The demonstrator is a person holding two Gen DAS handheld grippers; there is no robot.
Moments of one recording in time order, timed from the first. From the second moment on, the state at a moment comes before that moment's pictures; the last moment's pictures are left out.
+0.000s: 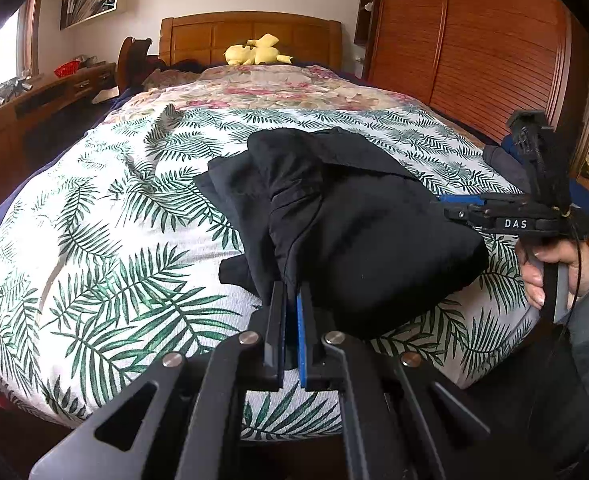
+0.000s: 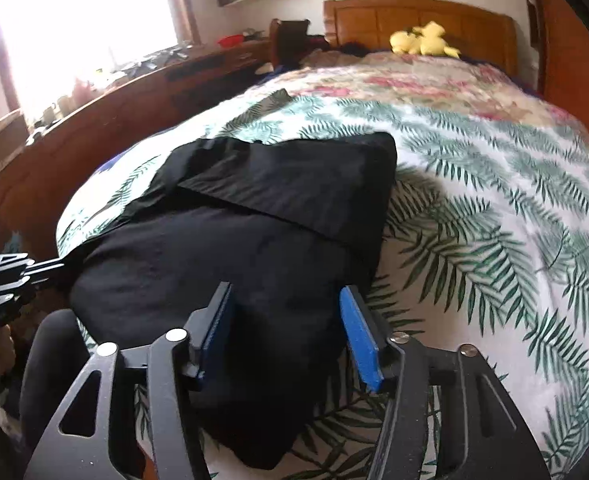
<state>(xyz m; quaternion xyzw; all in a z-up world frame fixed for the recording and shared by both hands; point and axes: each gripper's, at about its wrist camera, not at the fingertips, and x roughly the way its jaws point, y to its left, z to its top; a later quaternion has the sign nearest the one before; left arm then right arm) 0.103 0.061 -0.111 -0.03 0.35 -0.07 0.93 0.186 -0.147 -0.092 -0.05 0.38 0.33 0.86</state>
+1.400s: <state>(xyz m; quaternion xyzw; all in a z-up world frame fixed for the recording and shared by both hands) 0.102 0.103 -0.110 -0.03 0.36 -0.03 0.93 0.314 -0.148 -0.112 0.05 0.43 0.29 0.85</state>
